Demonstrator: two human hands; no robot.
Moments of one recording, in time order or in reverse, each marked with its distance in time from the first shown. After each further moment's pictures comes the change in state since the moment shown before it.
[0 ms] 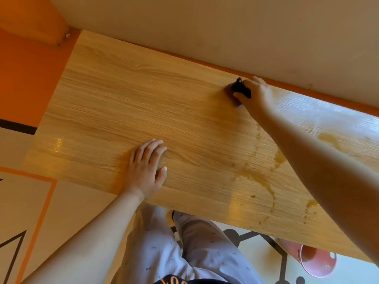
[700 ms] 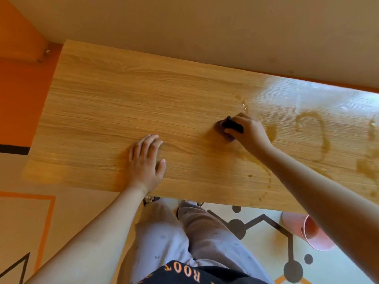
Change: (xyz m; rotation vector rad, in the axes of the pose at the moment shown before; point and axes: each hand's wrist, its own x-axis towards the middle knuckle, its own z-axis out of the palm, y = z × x) left_hand 0.000 0.002 0.001 -0.017 0.024 -0.012; right_hand -0.128 -0.023 -0.003 0.062 -0.079 0.047
